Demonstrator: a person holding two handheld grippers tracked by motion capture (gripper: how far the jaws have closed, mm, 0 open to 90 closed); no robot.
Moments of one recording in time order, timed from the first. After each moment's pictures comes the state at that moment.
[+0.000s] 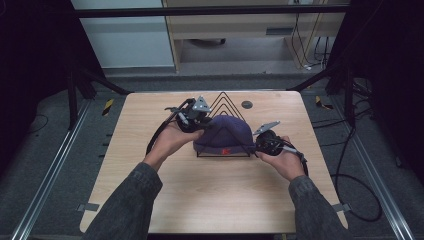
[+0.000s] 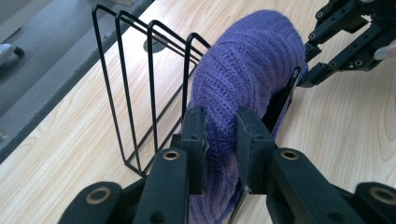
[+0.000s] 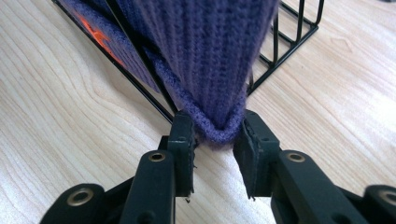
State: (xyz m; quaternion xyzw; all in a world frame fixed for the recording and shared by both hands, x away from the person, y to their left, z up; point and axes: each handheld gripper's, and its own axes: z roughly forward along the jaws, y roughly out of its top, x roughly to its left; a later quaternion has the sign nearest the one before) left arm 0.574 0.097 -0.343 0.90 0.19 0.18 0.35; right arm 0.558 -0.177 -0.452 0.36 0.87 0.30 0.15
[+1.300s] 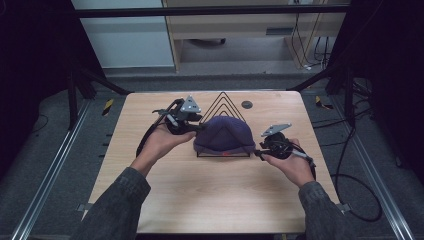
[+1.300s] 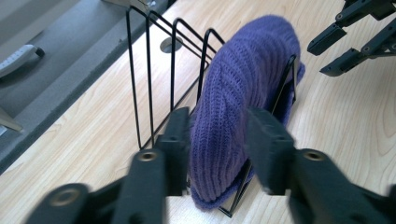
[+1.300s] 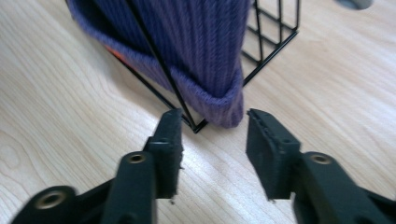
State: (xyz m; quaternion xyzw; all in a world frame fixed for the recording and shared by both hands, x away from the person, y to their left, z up) left arm 0.556 0.123 -0.329 0.88 0.21 0.21 0.36; right arm 0.536 -0.195 -0.437 0.37 0.85 0.33 0.16
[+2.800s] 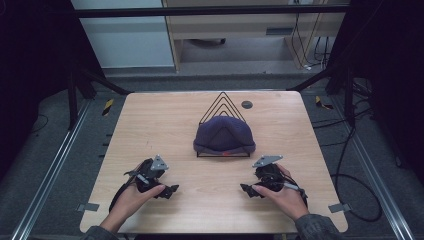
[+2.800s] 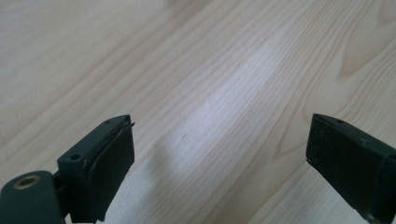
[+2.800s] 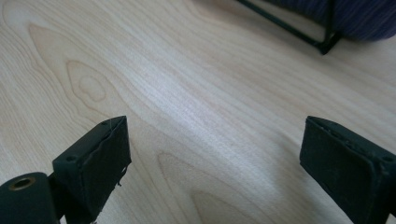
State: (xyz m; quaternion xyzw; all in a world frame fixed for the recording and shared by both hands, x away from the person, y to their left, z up) left arm 0.469 0.218 -0.477 0.89 0.33 0.13 0.28; right arm 0.467 -0.166 -0.491 0.38 0.85 0.33 0.11
